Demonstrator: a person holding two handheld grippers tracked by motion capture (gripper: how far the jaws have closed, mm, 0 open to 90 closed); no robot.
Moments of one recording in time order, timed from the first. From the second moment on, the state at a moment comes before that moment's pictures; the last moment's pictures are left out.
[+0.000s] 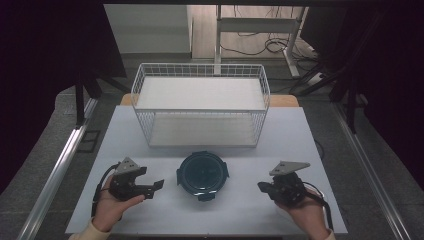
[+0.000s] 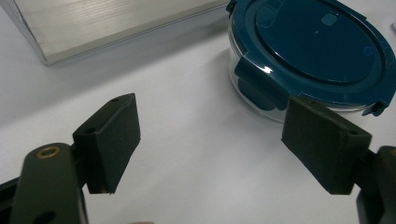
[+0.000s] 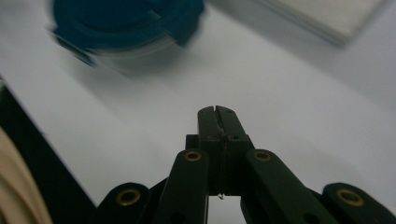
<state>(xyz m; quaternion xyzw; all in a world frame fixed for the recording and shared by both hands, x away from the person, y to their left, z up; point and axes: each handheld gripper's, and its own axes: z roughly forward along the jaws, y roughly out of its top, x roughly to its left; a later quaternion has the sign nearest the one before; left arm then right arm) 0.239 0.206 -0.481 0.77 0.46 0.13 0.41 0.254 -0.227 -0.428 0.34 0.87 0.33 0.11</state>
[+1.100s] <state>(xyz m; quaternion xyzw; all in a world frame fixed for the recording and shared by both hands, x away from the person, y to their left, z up) 0.237 0.203 -0.487 0.76 0.47 0.11 0.44 0.270 -0.149 -0.440 0.39 0.79 0.45 0.14</state>
